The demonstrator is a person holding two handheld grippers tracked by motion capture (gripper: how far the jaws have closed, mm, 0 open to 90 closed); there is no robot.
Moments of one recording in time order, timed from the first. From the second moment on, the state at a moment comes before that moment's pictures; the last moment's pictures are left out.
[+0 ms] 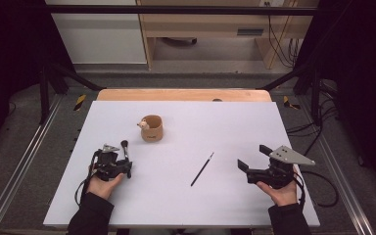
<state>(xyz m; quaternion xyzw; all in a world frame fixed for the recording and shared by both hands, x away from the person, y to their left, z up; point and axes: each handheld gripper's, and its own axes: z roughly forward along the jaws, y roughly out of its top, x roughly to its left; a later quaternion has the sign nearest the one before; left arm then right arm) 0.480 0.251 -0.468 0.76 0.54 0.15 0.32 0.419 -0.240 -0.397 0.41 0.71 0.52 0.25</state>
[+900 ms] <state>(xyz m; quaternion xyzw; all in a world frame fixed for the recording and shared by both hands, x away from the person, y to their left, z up) 0.476 0.248 -0.467 0.75 0.57 0.16 0.30 0.419 -0.241 -0.399 0.40 0.72 0.52 0.24</state>
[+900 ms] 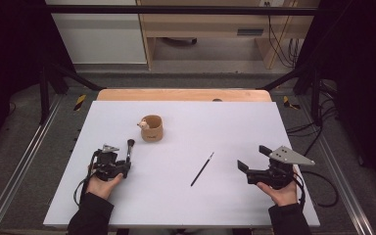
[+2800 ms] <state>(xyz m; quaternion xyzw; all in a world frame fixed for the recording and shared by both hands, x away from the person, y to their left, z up) 0.525 0.235 -0.431 0.86 0.45 0.13 0.19 0.419 -0.243 -0.396 0.40 0.72 0.52 0.24</state>
